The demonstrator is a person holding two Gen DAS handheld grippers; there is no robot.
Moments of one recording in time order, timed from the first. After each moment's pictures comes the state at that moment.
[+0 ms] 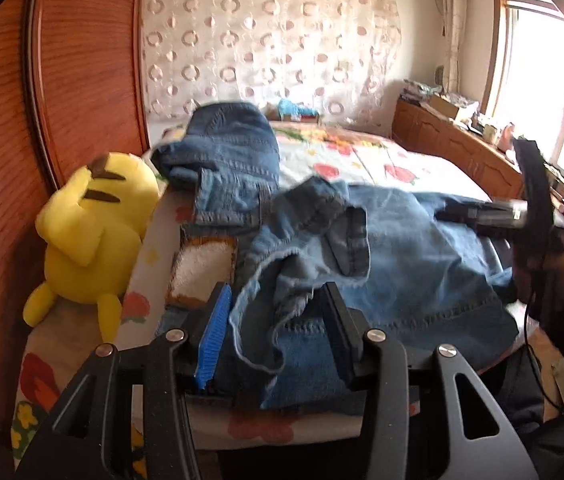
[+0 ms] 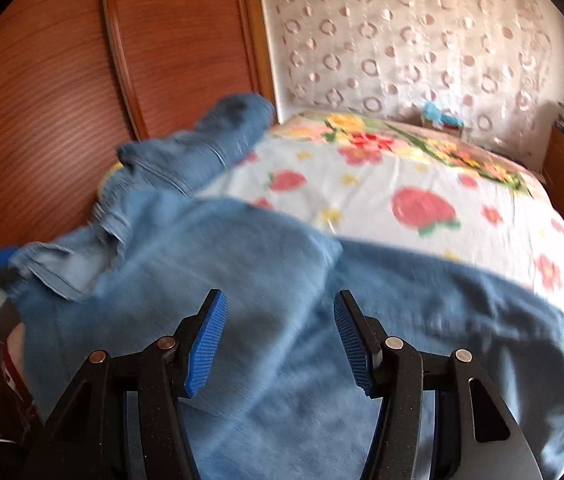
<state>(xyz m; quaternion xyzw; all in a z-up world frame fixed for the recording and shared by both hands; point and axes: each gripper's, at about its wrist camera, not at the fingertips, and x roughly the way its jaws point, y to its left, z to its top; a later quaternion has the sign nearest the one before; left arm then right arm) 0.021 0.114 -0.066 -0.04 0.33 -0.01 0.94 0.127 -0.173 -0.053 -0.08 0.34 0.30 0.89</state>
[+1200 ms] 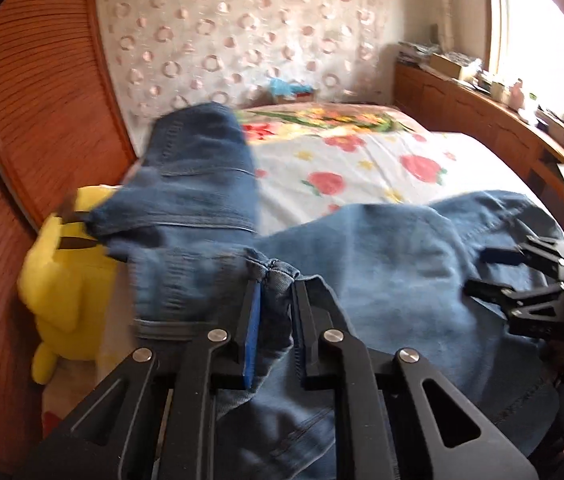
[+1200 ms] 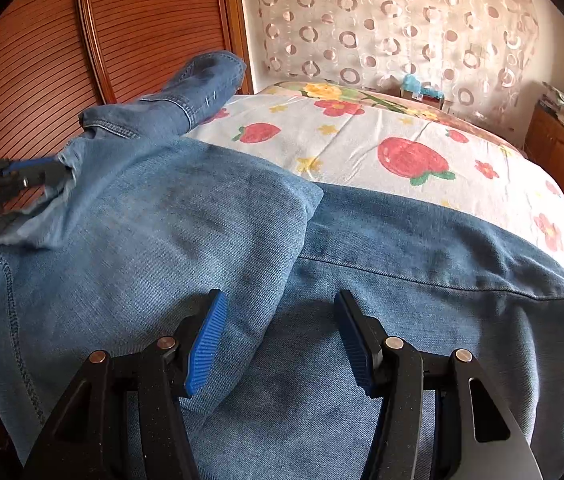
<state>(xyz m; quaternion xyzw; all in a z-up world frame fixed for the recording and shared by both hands) 0.146 0.090 -0.065 0.03 0.37 0.00 0.93 0.138 -0.173 -0.073 -0.10 0.38 0.27 0.88</state>
